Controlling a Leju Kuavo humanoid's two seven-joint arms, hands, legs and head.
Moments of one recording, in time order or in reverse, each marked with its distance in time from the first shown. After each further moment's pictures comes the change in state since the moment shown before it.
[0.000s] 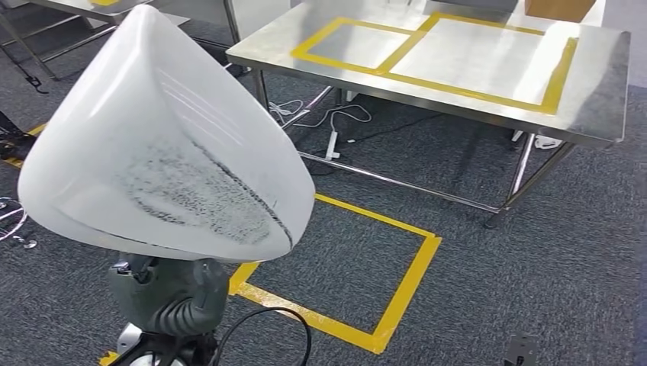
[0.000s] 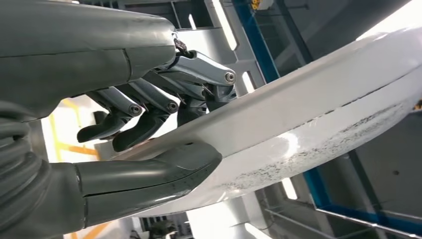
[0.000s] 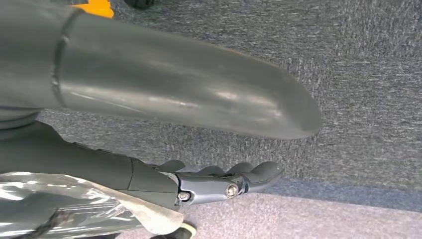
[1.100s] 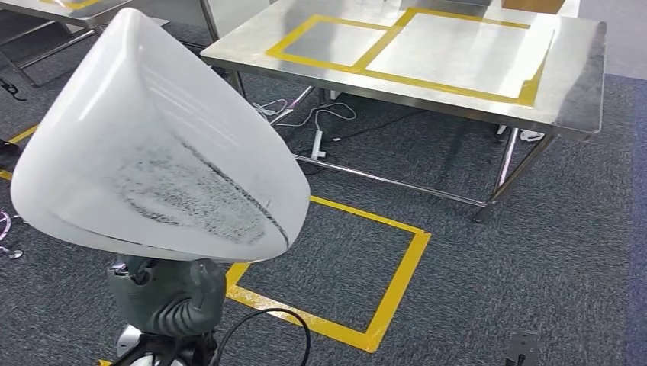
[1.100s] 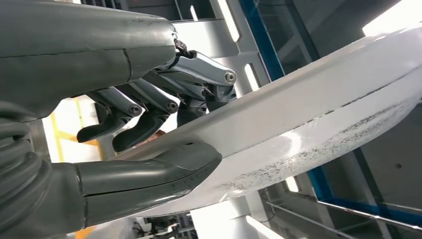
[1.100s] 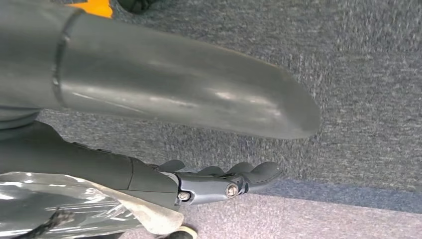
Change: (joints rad) left arm 0.011 0.001 0.003 -0.003 0.004 0.019 -0.010; right arm -0.002 -0.003 0.012 0.000 0.009 0.025 0.002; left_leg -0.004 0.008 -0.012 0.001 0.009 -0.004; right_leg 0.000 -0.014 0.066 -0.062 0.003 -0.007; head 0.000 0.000
